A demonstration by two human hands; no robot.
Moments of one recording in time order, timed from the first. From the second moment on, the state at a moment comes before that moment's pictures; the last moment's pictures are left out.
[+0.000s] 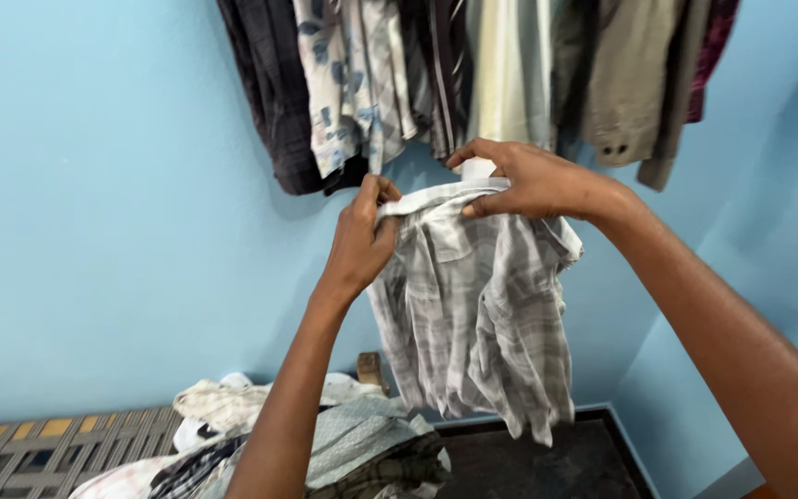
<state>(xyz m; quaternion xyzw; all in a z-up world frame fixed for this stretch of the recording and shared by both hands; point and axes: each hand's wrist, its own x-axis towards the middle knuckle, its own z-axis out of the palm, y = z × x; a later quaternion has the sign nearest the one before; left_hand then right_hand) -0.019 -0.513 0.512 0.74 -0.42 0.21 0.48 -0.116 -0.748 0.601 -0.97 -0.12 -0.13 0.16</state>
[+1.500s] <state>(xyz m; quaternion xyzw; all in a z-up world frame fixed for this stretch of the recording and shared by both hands) -0.059 -0.691 0.707 0.57 -0.51 0.63 0.06 -0.273 -0.907 0.750 -0.49 -0.12 -0.35 -0.79</state>
